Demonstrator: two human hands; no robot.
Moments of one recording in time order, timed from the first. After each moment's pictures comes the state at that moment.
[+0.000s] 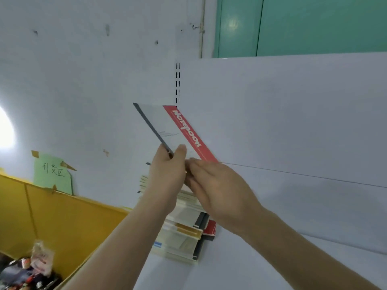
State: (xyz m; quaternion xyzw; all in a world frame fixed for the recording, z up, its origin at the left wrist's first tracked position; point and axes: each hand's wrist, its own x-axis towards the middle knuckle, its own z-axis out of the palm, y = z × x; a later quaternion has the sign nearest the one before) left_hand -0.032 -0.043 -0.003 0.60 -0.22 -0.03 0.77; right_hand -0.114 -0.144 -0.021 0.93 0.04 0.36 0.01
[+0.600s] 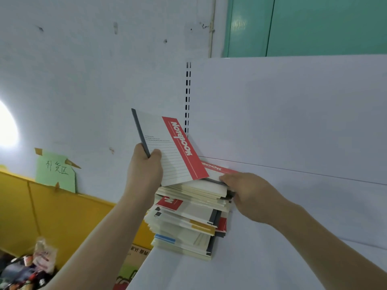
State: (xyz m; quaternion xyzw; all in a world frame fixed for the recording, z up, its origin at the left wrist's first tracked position) left_hand 0.015 0.007 -0.010 0.65 -0.15 0.04 0.74; right_hand -0.118 -0.180 -0.028 0.98 -0.09 0.15 0.03
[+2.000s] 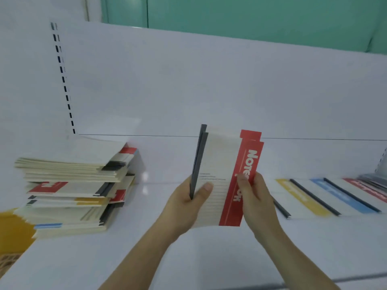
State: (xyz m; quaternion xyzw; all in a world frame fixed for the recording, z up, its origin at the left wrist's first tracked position) left_hand -0.202 -0.128 -0.105 0.57 -0.51 -0.25 0.59; right_hand -0.347 -0.216 -0.105 0.66 -0.33 0.51 -0.45
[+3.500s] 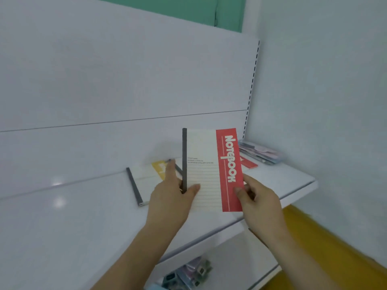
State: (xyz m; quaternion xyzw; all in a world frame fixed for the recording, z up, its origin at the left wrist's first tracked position) left_hand -0.492 -0.307 -0.131 0.65 -0.59 -0.15 0.45; right_hand -0.691 -0.335 -0.150 0.69 -0.54 0.44 -0.19
